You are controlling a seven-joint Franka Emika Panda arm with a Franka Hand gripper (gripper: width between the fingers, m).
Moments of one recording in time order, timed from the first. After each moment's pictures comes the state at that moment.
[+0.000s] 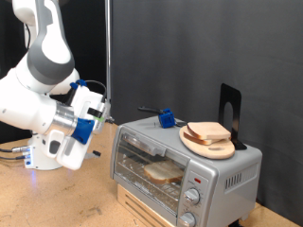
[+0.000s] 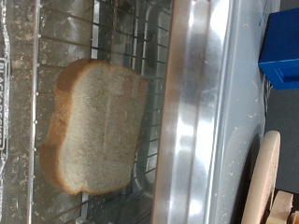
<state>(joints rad) -0.34 0.04 -0.05 -2.36 1.02 1.74 -0.21</state>
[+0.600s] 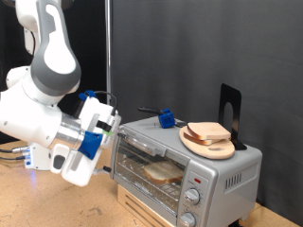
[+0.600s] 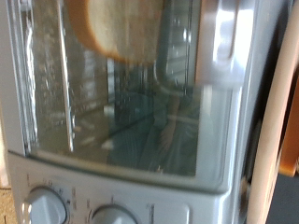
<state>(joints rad) -0.33 0.14 -0.01 -2.27 1.22 1.92 -0.17</state>
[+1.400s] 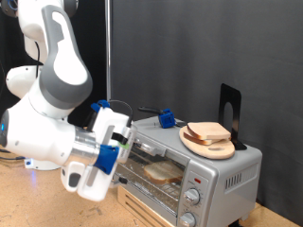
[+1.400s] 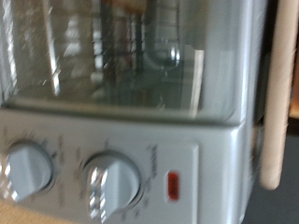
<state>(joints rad) -0.32 0.34 0.02 -2.02 1.20 1.86 -0.10</state>
